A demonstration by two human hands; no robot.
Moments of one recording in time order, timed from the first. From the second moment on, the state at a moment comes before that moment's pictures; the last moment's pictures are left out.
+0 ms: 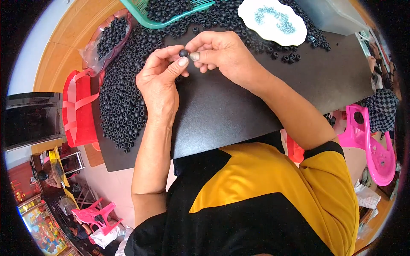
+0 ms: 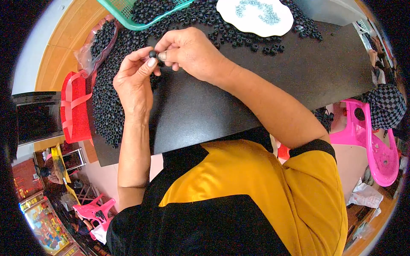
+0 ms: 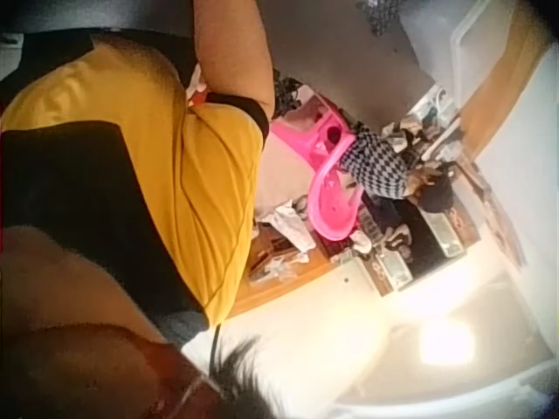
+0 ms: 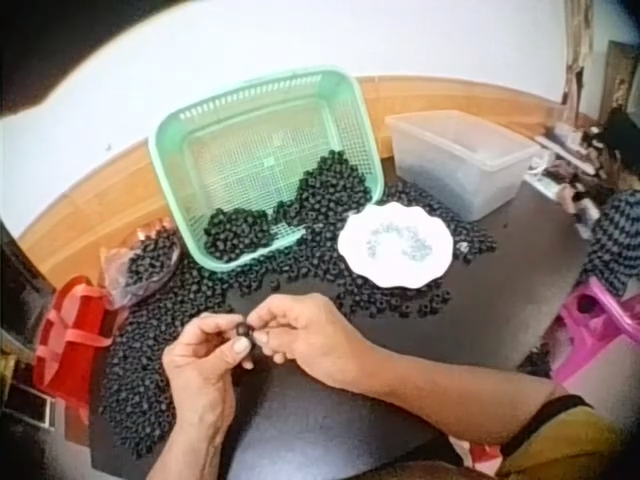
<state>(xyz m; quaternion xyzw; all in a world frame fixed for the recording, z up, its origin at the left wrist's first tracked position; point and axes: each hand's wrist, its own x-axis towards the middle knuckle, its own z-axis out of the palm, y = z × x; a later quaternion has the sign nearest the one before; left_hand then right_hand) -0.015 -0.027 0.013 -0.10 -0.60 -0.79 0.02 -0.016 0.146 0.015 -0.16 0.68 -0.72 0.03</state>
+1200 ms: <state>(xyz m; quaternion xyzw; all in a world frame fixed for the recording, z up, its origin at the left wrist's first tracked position) -0.006 -0.017 0.009 -0.18 -0.68 -0.69 0.15 -0.010 0.133 0.006 -0.21 0.83 -0.46 -0.25</state>
